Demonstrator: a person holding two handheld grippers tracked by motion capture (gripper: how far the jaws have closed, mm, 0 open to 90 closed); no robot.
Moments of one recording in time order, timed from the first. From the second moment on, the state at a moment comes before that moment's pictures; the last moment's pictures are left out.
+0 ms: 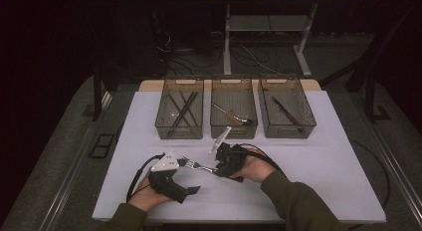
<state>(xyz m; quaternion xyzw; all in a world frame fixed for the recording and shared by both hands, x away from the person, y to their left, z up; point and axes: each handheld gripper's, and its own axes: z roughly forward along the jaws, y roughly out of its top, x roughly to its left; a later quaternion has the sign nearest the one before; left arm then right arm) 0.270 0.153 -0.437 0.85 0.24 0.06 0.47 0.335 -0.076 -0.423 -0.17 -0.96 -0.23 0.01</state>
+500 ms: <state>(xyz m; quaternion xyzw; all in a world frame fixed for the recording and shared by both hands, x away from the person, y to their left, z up) 0.270 0.154 -0.437 0.85 0.24 0.06 0.47 0.343 -0.053 -0.421 -0.15 -0.98 -0.15 0.01</state>
